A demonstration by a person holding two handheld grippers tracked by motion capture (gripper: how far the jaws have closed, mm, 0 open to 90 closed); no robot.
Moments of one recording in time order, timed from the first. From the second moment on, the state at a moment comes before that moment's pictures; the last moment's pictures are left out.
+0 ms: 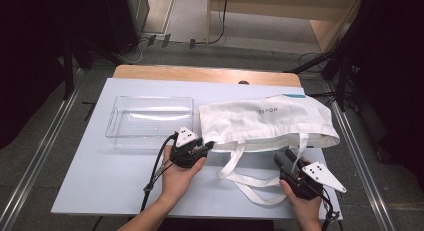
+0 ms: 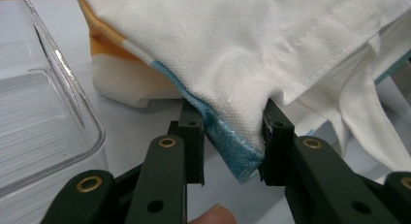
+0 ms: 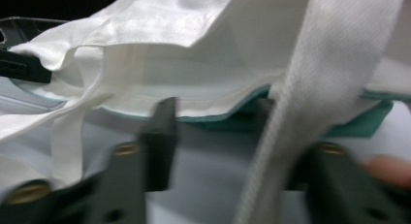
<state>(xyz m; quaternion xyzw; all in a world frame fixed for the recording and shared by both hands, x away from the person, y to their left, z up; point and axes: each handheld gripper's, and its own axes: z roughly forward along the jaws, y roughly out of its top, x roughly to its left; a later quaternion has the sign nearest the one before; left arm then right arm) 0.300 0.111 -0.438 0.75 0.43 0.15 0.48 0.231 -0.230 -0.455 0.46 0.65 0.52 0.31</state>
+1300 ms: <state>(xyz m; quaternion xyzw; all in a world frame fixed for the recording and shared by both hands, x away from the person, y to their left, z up) 0.291 0.136 -0.369 0.72 0.35 0.16 0.58 0.194 -0.294 -0.396 0.47 0.49 0.53 0.50</state>
